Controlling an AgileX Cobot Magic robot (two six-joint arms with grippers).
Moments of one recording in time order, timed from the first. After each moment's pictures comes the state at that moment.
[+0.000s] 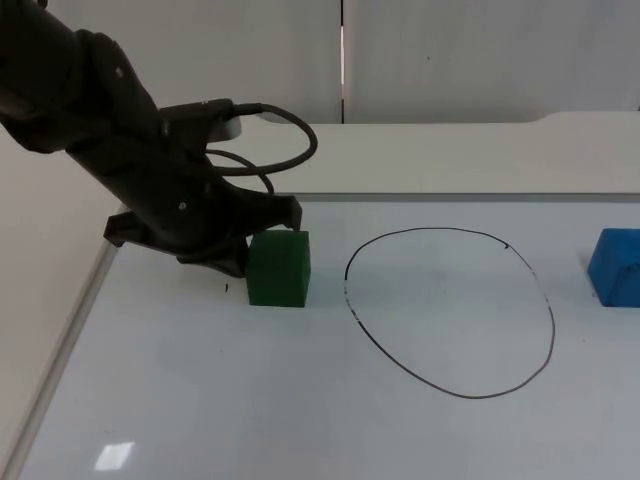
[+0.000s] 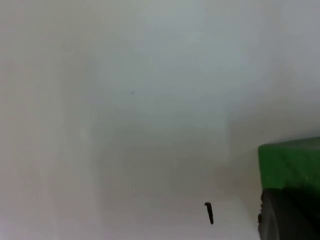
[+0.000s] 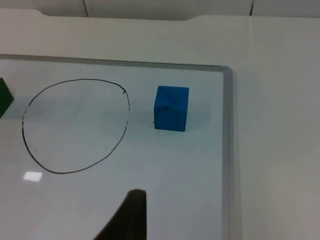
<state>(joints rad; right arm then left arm) 0.05 0.00 -0.51 0.02 1.08 -0.01 -0.34 2.05 -1.12 -0.55 0.34 0.26</state>
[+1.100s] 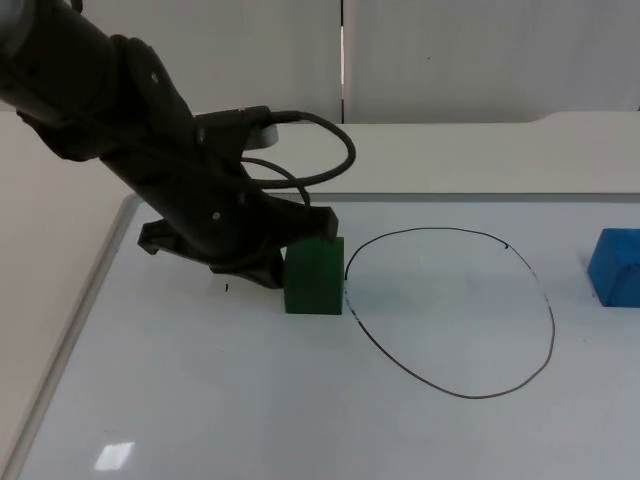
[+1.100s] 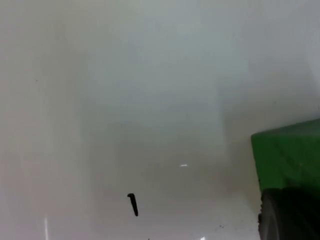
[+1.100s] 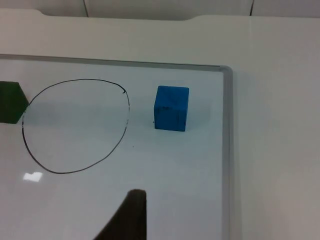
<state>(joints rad) 0.05 0.00 -0.51 0.02 1.08 -0.01 -0.42 2.05 -1.12 -0.59 0.34 0.27</state>
